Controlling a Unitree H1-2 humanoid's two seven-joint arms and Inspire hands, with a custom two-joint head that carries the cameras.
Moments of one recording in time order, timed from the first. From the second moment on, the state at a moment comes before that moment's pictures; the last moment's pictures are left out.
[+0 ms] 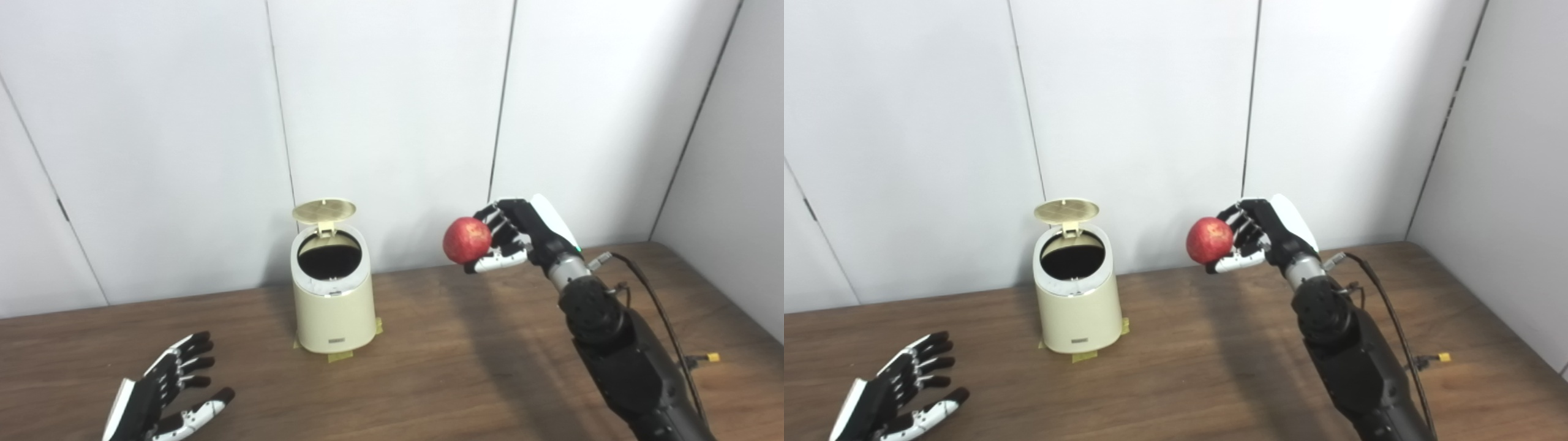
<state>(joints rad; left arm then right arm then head) -0.18 0.23 0.06 0.18 0.03 -0.22 -0.12 -0.59 -0.39 0.06 0.21 -0.38 0.16 0.00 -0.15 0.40</state>
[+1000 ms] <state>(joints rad) -0.21 0.16 0.02 0.19 0.07 -0.22 -0.08 -0.73 -0.24 0.16 0.33 -0.41 0.16 0.01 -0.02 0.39</state>
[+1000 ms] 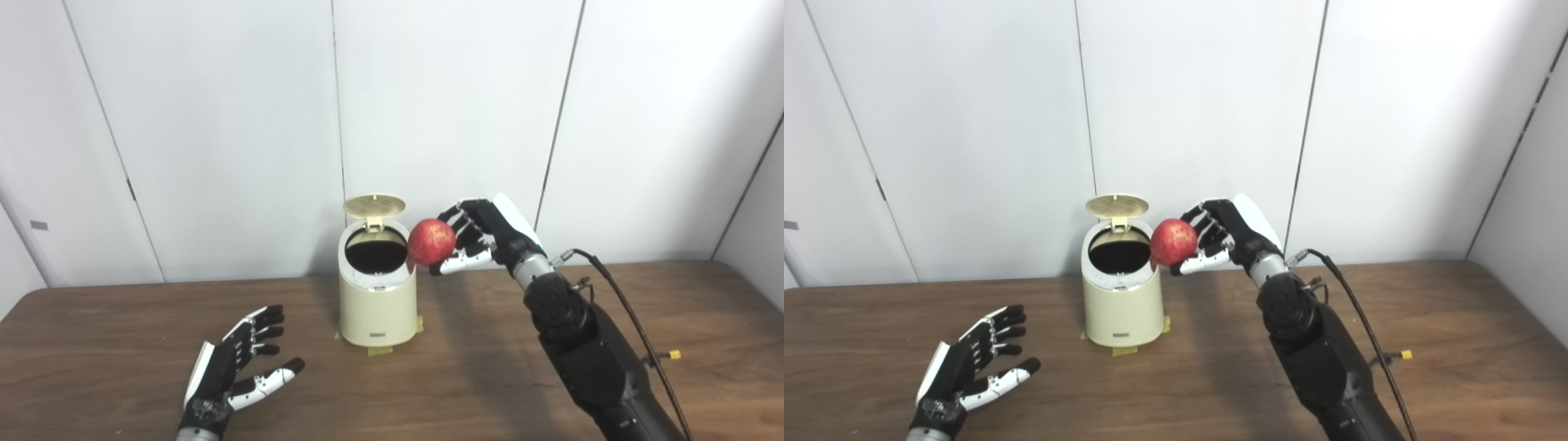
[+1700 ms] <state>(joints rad) -0.20 0.15 0.01 0.17 0.07 -0.21 -0.07 -0.79 -0.19 0.21 0.36 -0.42 0.15 0.04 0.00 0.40</state>
